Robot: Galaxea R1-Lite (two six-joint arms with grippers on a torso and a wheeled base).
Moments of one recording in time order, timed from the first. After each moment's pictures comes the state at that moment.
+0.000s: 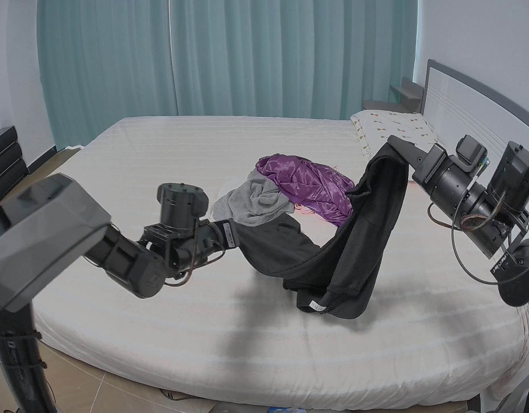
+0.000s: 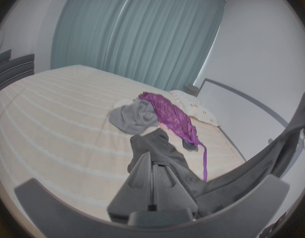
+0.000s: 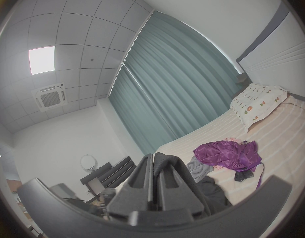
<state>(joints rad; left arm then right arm) -0.45 2.16 -1.07 -0.70 0.10 -0.44 0.44 1.67 -0.66 -1.22 0.05 0.60</state>
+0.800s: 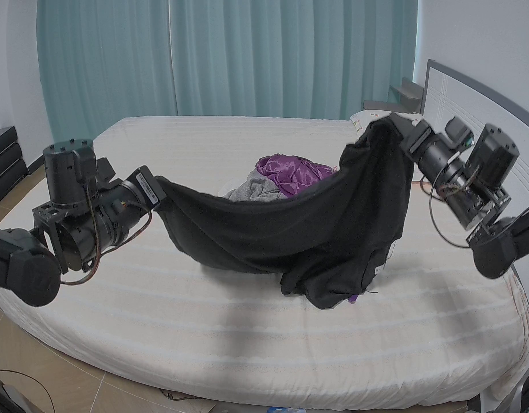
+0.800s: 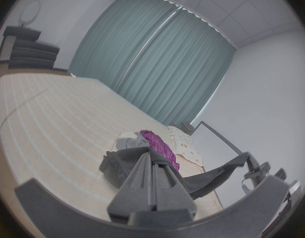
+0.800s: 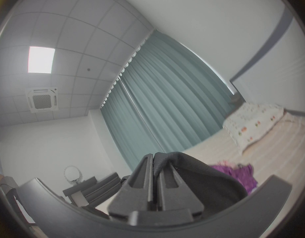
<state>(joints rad) -0.38 1.64 -0.78 -0.70 0.15 -0.65 0.37 1.84 -0.87 -1.27 -0.03 0.57</state>
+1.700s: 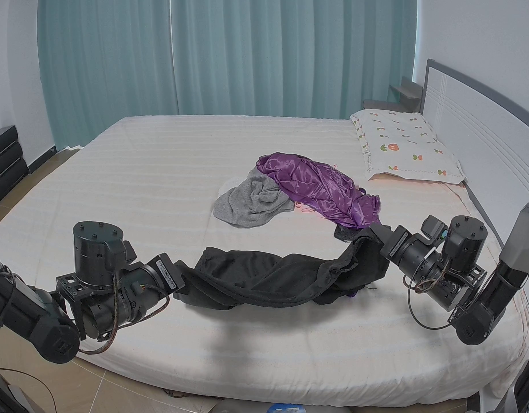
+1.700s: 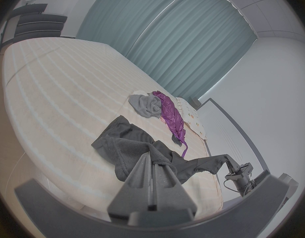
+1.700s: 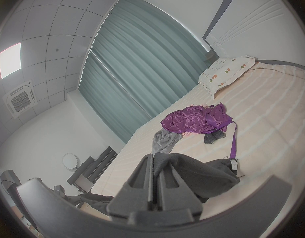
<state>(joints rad) -0.47 1.71 -0.46 -0.83 0.09 -0.81 0.42 2.01 -0.44 -1.50 -0.03 0.71</state>
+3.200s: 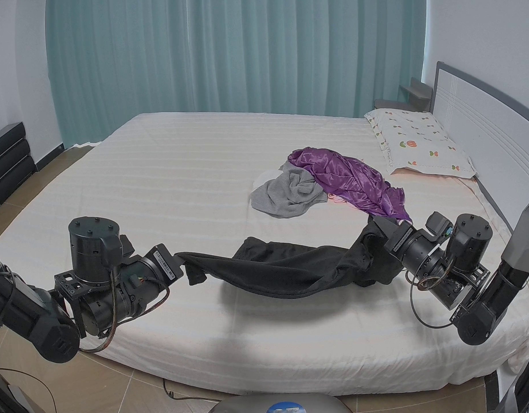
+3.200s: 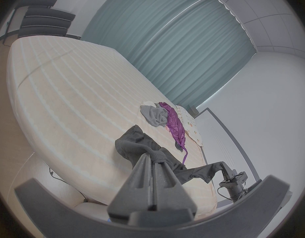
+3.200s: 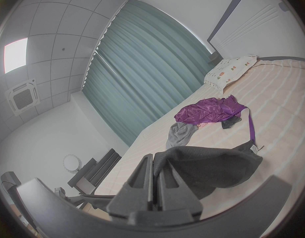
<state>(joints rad) -0.47 1.71 -0.46 -0.89 0.10 -0.87 0.42 2.00 -0.43 -1.55 -0.05 0.71</state>
